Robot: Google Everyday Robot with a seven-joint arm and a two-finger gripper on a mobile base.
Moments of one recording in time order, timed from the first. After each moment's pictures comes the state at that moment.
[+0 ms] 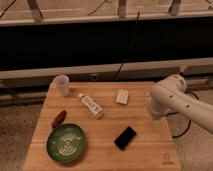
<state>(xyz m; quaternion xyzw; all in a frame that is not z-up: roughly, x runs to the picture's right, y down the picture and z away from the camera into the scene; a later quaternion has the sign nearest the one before) 0.232 0.158 0.725 -0.29 -0.03 -0.10 0.95</state>
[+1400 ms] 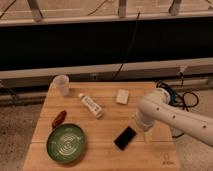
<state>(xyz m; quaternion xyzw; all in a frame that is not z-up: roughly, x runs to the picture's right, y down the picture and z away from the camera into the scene) 0.177 0.217 0.743 -0.31 -0.11 -0.22 0.92</state>
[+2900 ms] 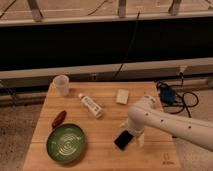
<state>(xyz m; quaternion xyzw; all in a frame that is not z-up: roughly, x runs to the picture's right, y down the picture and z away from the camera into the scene) 0.135 0.261 0.763 -0.32 -0.17 -0.33 0.87</state>
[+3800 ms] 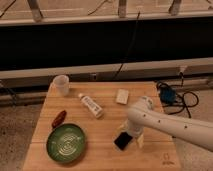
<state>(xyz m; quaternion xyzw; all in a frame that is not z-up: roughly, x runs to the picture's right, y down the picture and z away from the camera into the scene) 0.133 0.270 0.773 -0.33 -0.18 -0.35 0.86</state>
